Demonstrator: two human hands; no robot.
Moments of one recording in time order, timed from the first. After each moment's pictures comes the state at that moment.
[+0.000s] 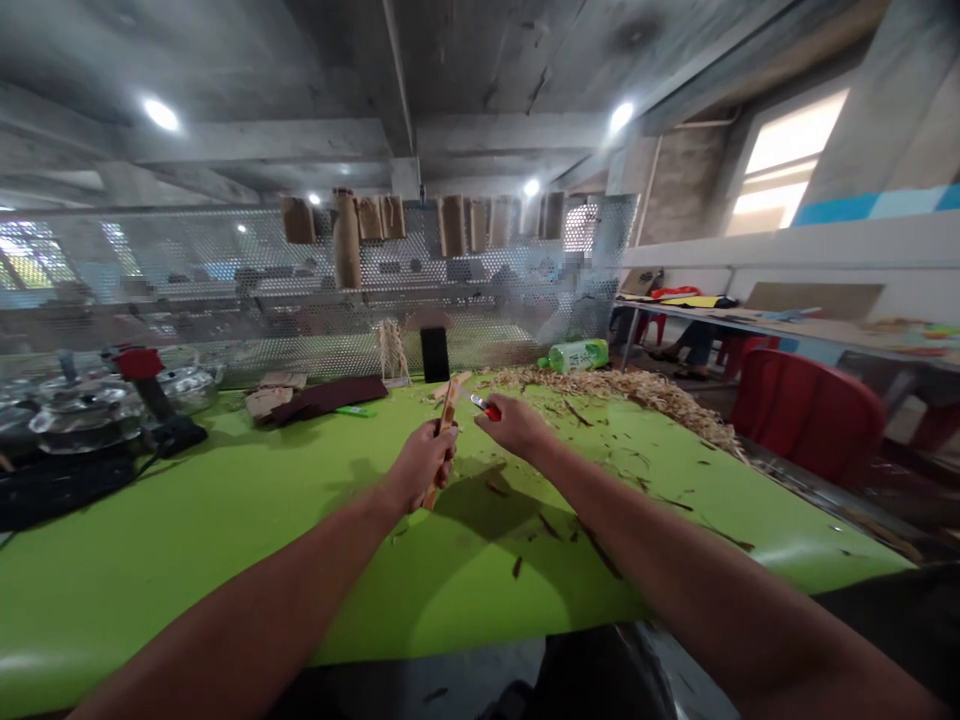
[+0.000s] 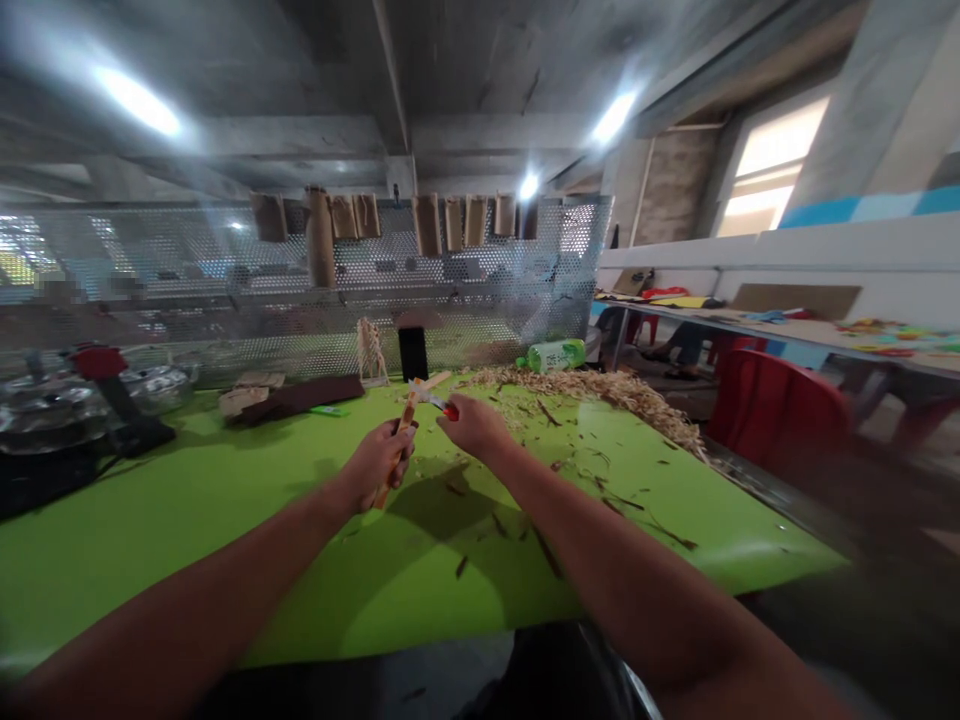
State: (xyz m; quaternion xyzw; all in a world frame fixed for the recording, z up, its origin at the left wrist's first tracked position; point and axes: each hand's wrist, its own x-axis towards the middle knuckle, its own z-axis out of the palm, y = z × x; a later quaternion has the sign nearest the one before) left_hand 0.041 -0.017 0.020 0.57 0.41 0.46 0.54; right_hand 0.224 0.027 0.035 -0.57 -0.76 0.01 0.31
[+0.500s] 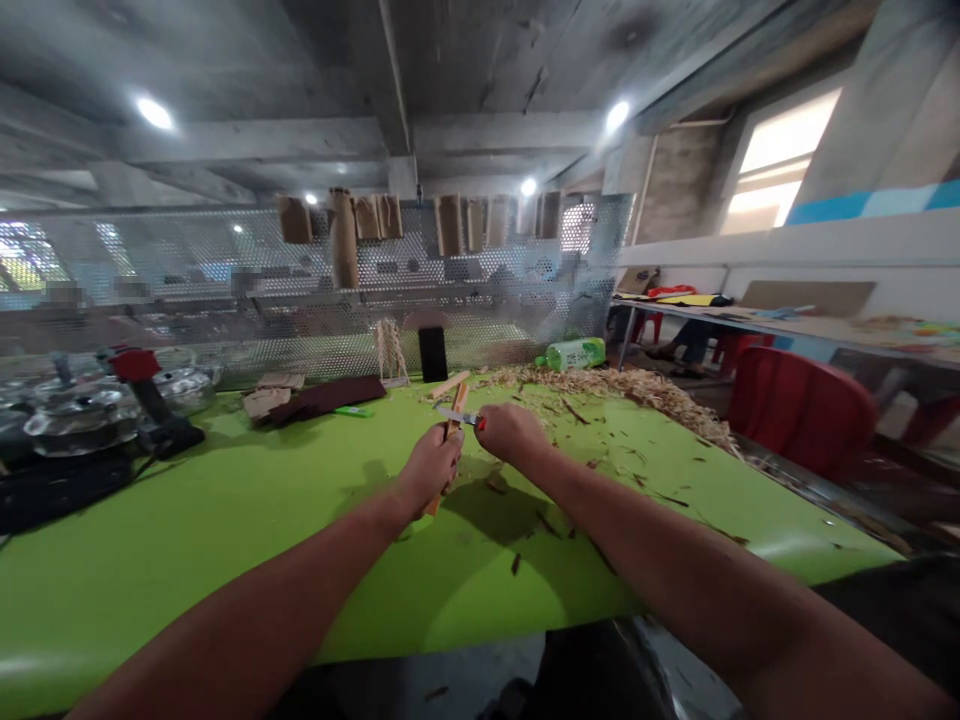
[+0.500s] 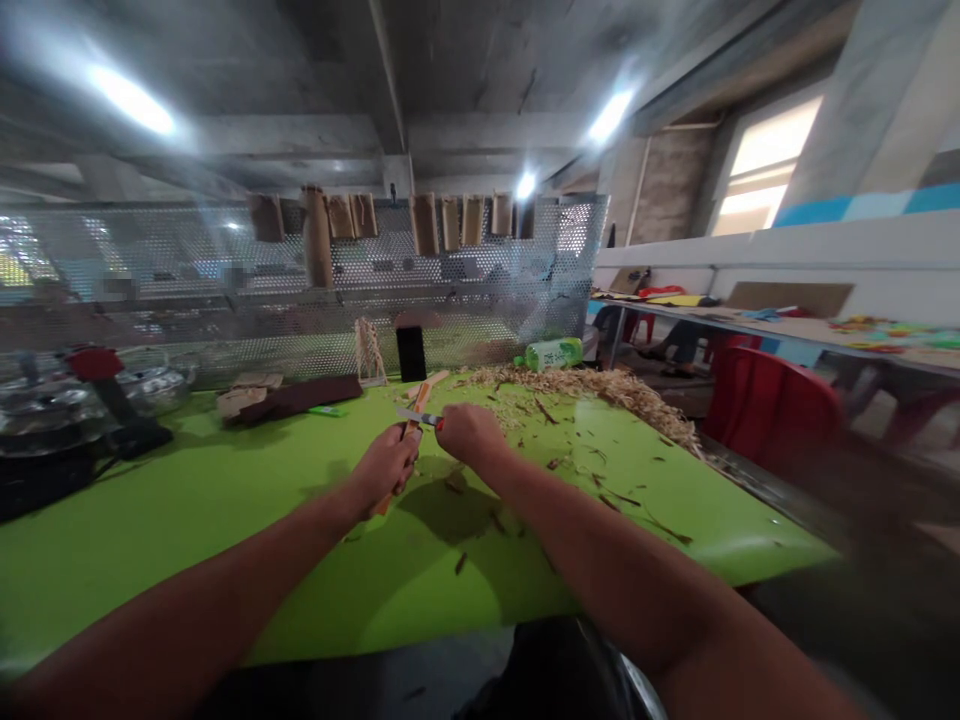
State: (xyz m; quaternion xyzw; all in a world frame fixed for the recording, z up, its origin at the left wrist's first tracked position) left_hand 0.054 -0.033 0.027 0.60 0.47 0.42 0.49; right_hand 0.208 0.014 0.041 -0.64 -0.75 -0.09 0.13
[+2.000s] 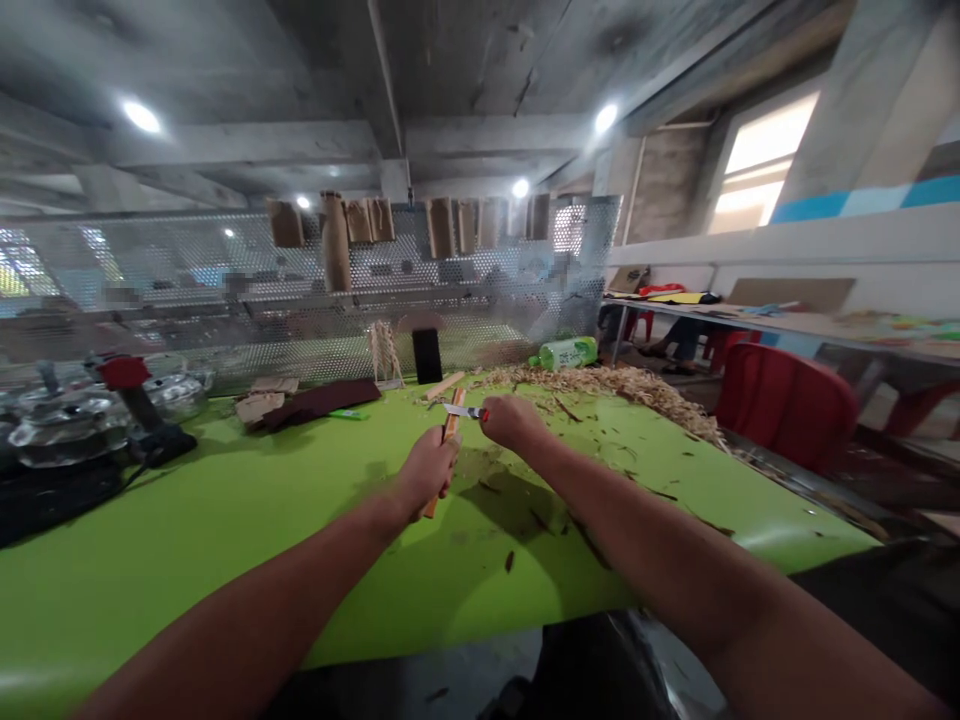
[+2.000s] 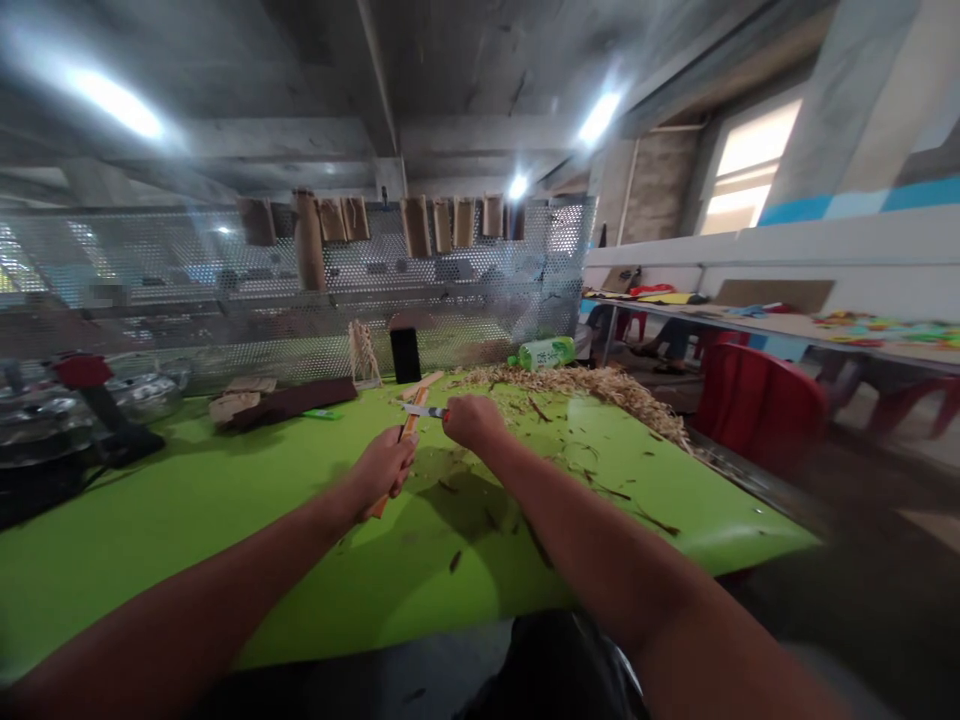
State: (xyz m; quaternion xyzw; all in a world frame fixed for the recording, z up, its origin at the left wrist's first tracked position) left_hand 0.056 -0.042 0.038 0.61 0.50 0.38 0.48; right_hand 0.224 0.043 0.039 -0.65 -0.74 -0.09 0.13
